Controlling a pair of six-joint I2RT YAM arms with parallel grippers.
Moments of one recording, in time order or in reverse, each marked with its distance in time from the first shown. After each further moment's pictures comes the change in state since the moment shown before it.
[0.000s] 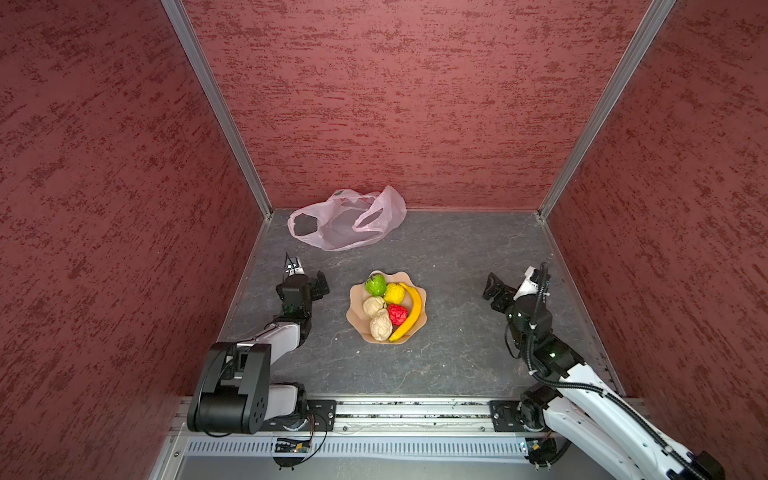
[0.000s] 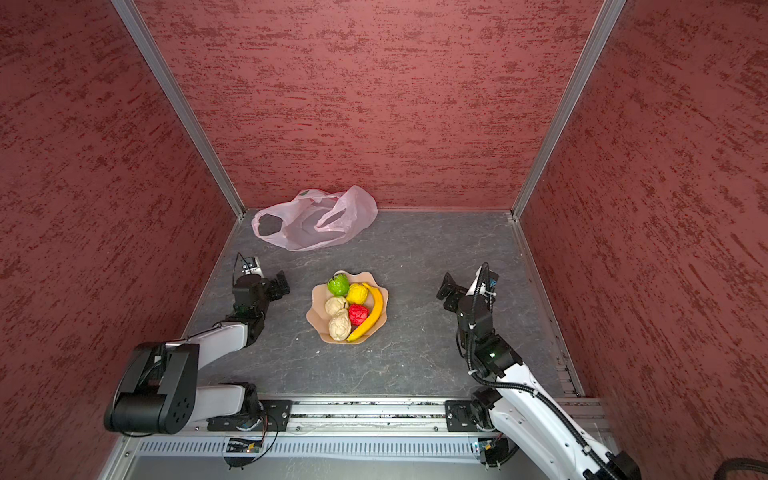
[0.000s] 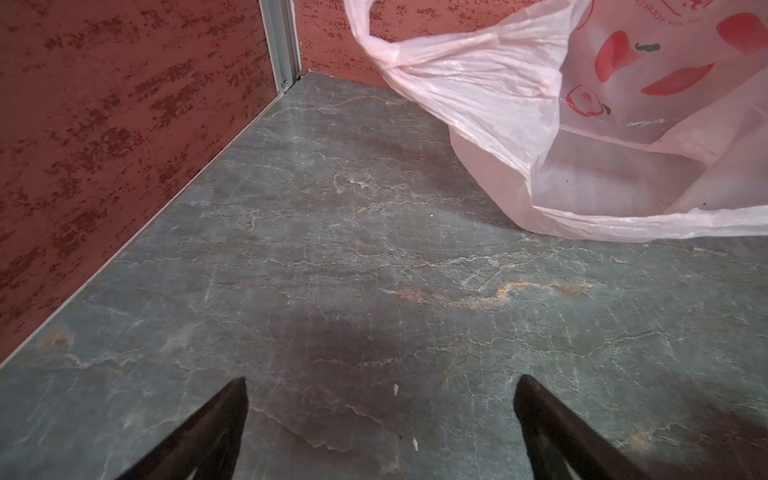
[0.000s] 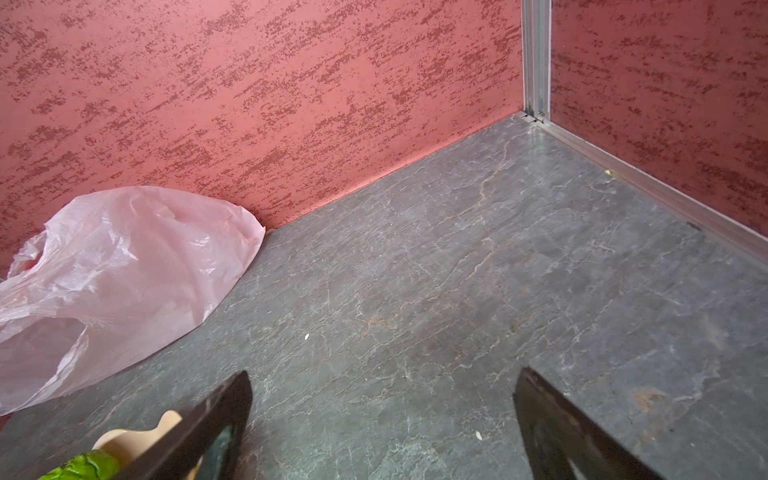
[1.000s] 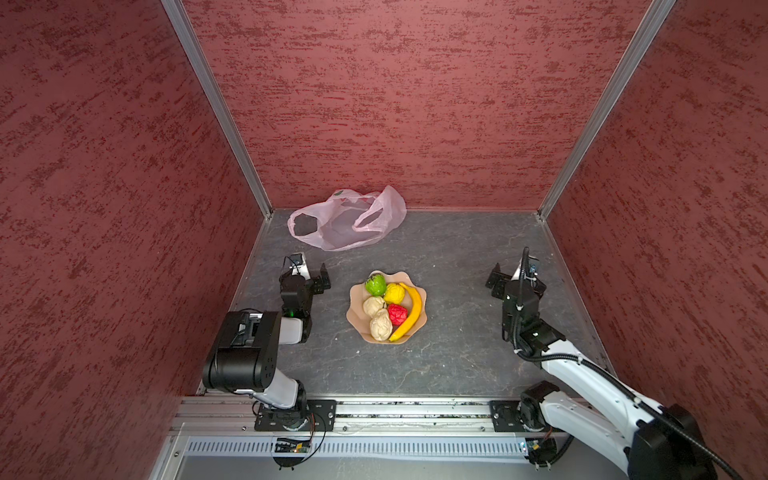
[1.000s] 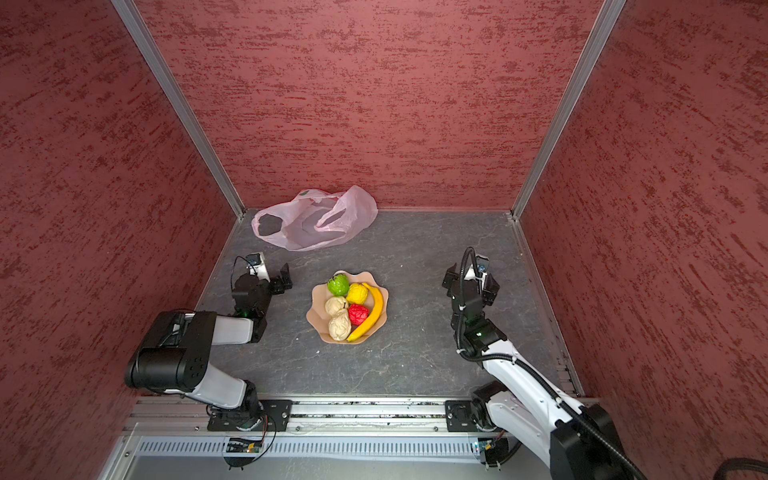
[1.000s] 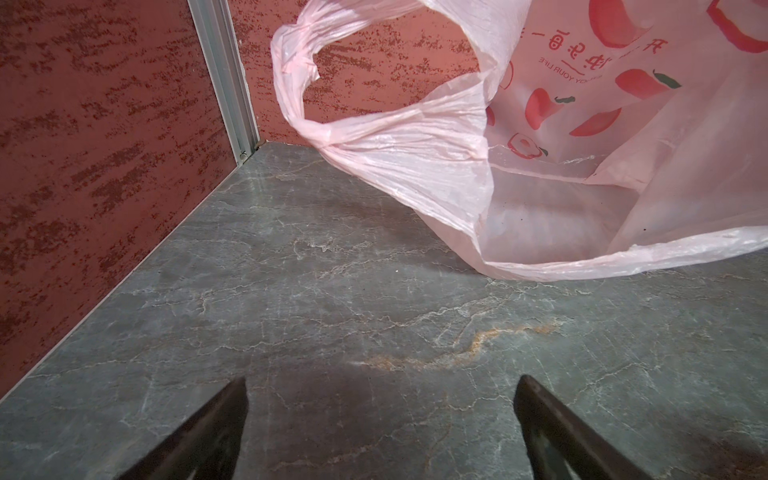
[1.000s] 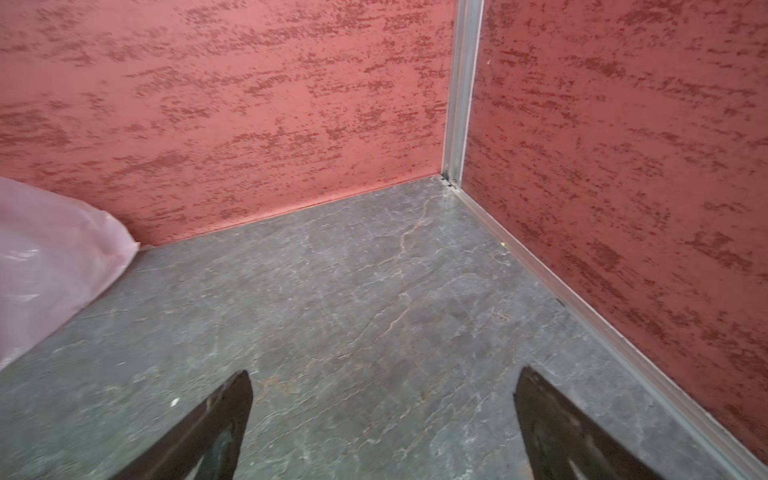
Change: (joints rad) left arm 0.043 0.201 -0.021 0.397 0.135 0.100; right arm -0.085 0.284 0.050 0.224 0.193 -0.286
